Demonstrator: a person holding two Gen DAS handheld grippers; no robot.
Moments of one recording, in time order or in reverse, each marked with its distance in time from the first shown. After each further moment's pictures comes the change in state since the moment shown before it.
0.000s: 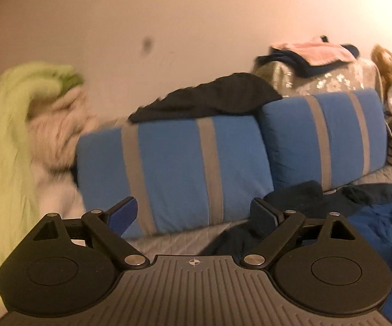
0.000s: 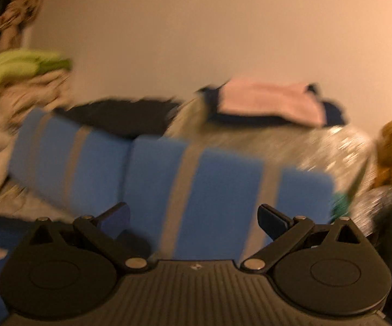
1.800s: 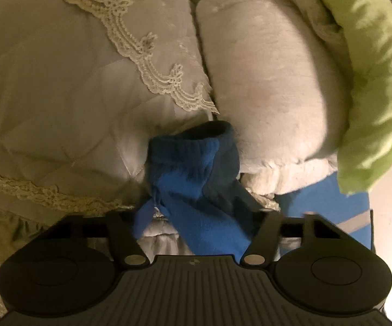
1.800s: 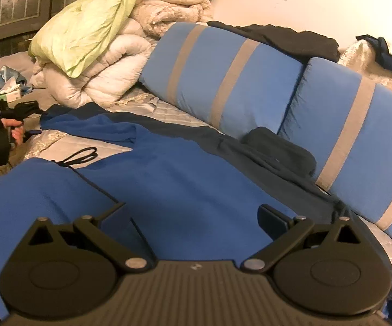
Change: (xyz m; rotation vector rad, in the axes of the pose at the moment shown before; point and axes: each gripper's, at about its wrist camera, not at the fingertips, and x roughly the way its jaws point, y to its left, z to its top) left arm -0.010 0.233 -0.360 -1.554 -0.058 0.309; right arm -0.017 0.197 -0.146 -0.224 0.170 0.427
